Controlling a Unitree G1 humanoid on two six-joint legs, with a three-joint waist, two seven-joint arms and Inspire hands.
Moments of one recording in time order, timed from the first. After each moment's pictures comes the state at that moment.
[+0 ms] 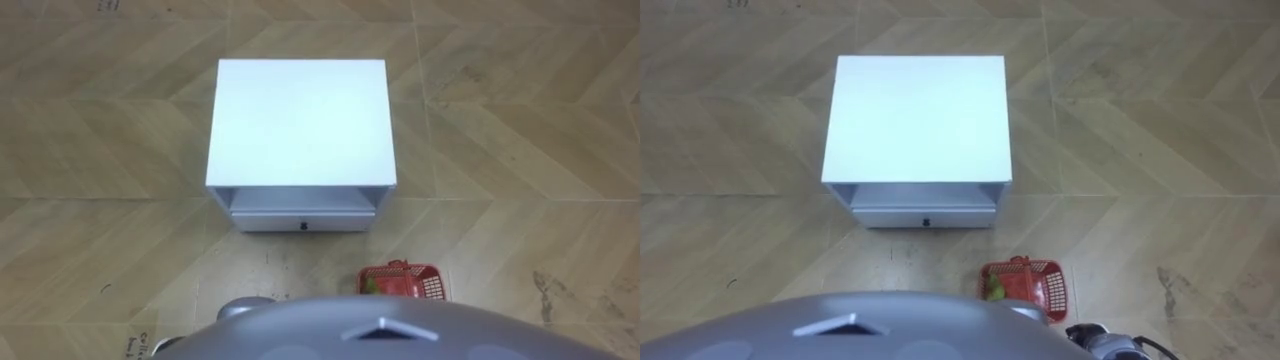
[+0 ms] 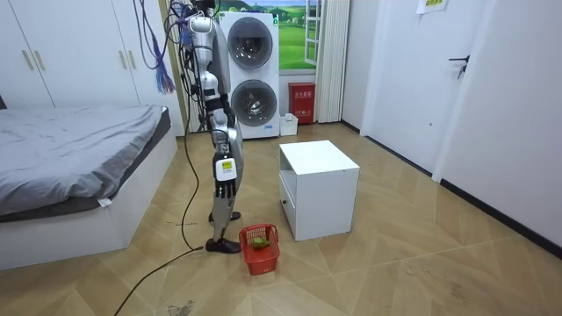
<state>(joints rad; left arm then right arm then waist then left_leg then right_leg) 0.26 0.16 0.07 1.12 0.28 0.21 -0.01 0.14 -0.21 0.08 1.26 -0.29 0.20 0.12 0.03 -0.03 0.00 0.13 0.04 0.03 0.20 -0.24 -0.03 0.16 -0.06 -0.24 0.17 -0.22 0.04</state>
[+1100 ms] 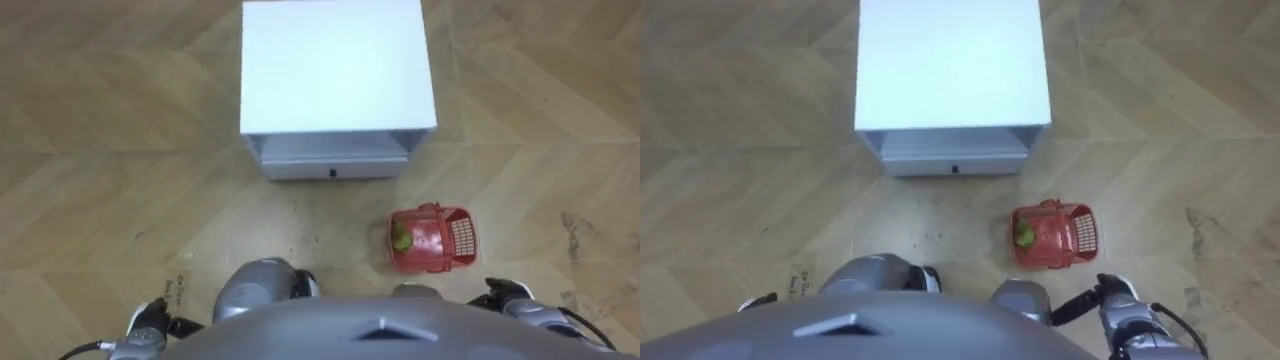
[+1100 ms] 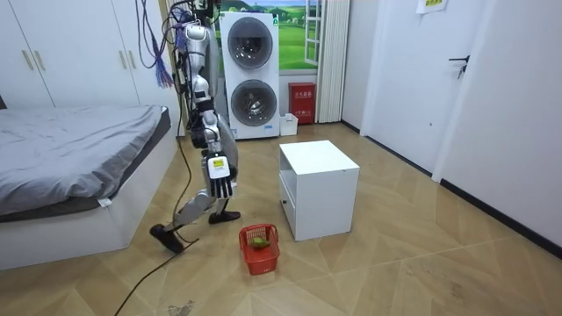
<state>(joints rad) 0.13 0.22 0.15 1.13 0.26 0.12 0.06 -0.03 -0.26 0.04 1.21 -0.13 0.15 -0.06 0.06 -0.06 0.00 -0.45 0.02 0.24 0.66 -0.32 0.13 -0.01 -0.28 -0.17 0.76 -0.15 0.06</state>
